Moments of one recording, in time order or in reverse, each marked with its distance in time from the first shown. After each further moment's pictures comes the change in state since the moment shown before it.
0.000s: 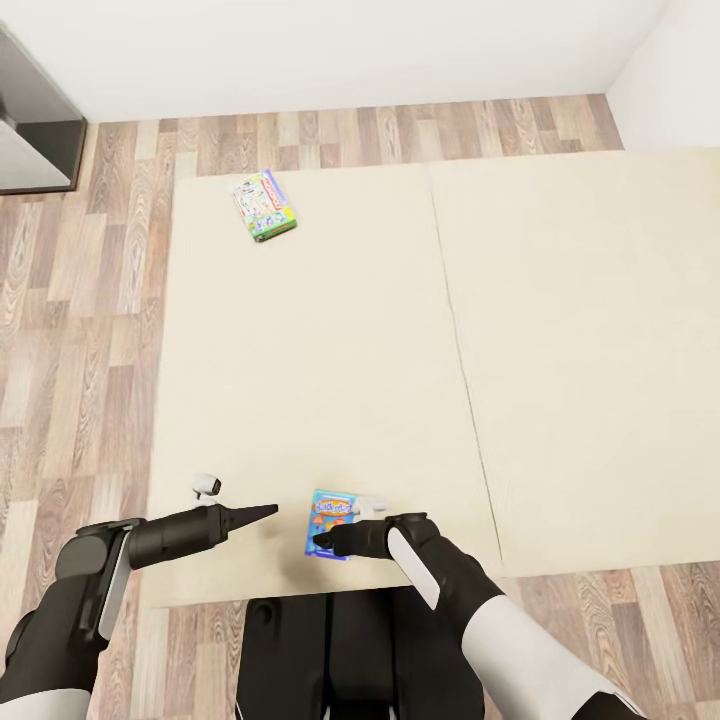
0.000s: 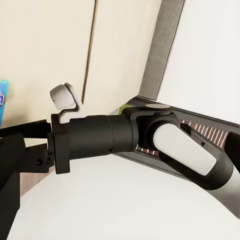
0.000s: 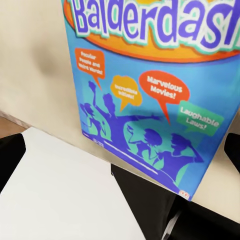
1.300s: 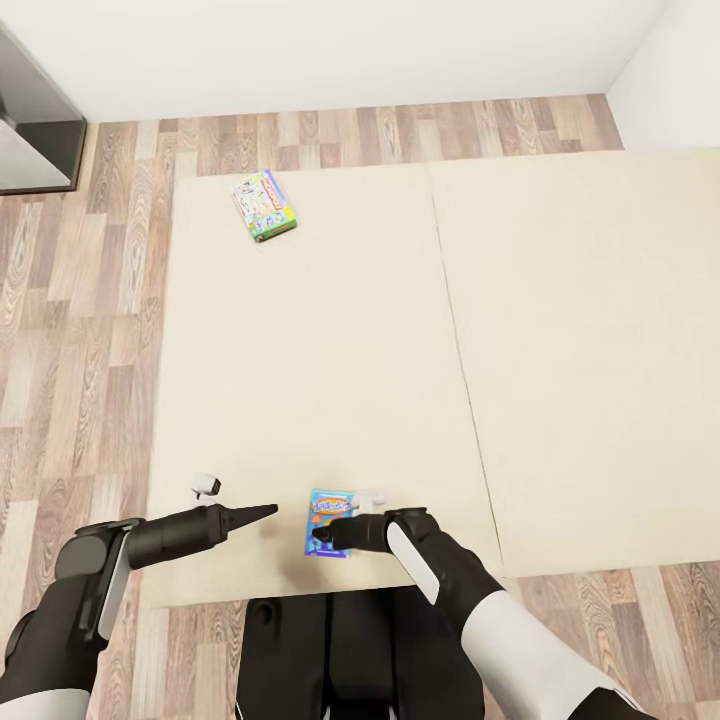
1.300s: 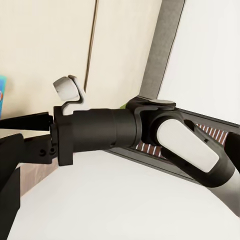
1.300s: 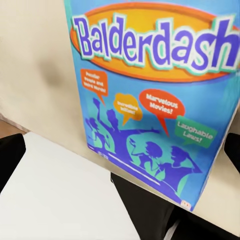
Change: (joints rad) left arm 0.000 0.001 0.001 0.001 -0.001 0.000 0.000; right arm -0.011 0.000 0.000 -0.015 0.006 -0.004 0.003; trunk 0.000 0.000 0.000
